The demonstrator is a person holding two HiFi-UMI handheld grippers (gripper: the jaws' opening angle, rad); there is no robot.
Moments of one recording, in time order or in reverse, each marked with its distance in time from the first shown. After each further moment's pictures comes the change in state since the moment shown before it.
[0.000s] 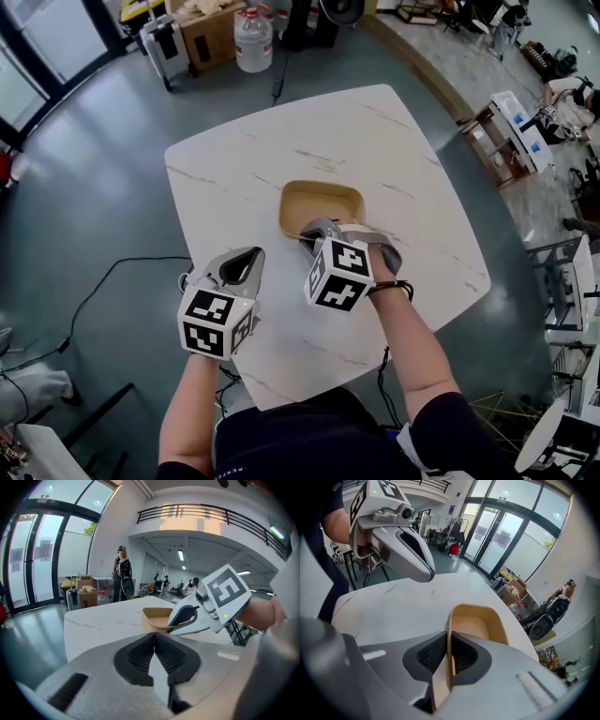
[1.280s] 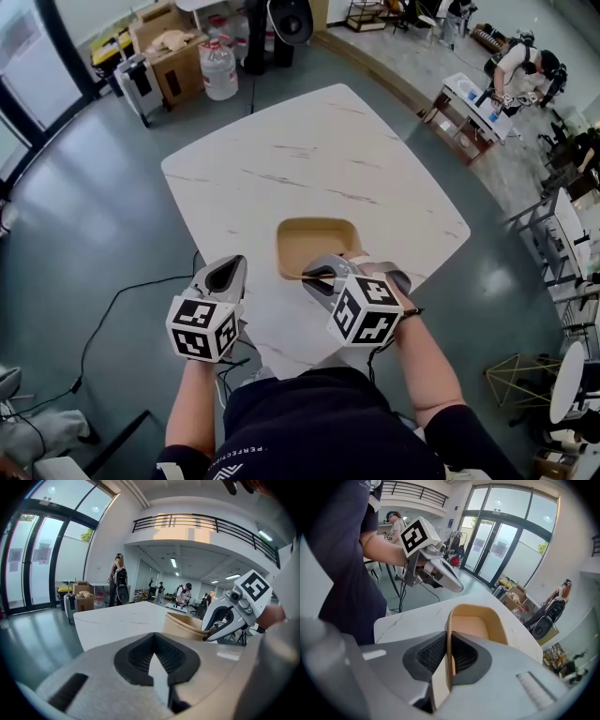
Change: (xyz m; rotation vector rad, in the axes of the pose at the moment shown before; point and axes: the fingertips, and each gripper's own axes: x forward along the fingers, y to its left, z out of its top) left arm -0.104 -0.026 -0.029 0.033 -0.081 -0.069; right arm -0.117 0.150 0.033 0.055 -0.134 0.011
